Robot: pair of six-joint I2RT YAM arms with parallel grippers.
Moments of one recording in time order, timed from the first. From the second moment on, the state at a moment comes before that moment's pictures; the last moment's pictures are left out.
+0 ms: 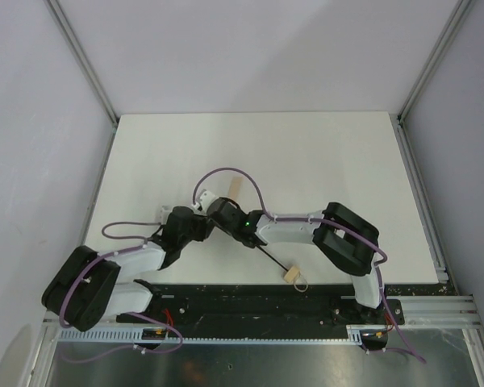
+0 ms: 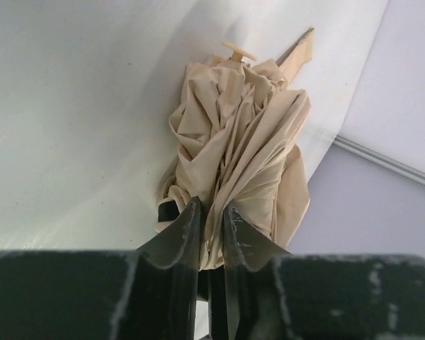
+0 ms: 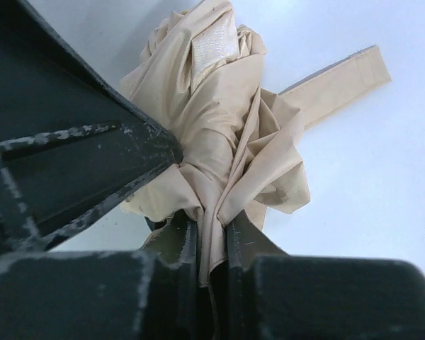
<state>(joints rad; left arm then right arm) -0.50 1.26 0.27 0.32 -0.10 -1.67 1.11 2.00 1.29 -0.09 0.41 -0.10</state>
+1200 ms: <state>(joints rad) -0.36 1.21 0.26 0.28 0.00 -1.40 0.74 2.11 1.27 0.12 -0.78 0.13</state>
